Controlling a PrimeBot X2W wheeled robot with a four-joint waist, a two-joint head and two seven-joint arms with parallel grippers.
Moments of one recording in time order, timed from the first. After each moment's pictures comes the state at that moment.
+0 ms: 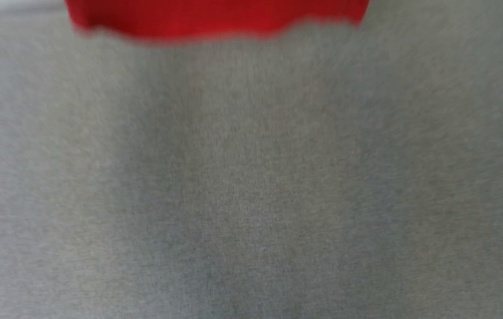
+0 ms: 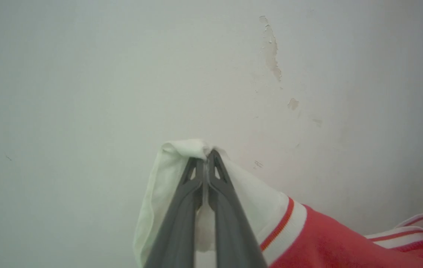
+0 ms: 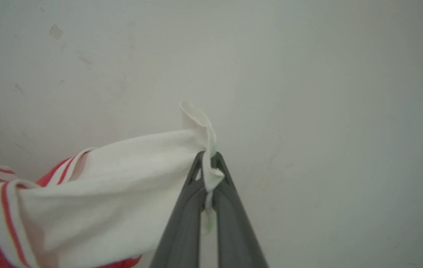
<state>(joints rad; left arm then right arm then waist) -1.46 0.47 -0.24 0.39 -0.46 0.03 0.13 -1.47 -0.12 -0.02 0.38 -0.03 0.13 0.43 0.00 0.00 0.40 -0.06</state>
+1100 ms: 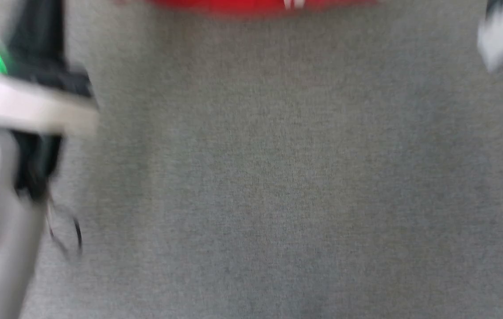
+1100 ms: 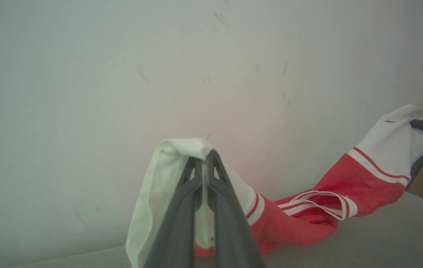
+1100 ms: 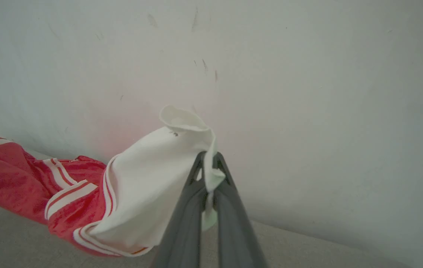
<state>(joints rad) -0.70 0.51 -0.25 0.02 -0.63 -0.07 -0.20 -0.85 -0.29 0.08 0.01 0.30 0.13 0.32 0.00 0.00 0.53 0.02</state>
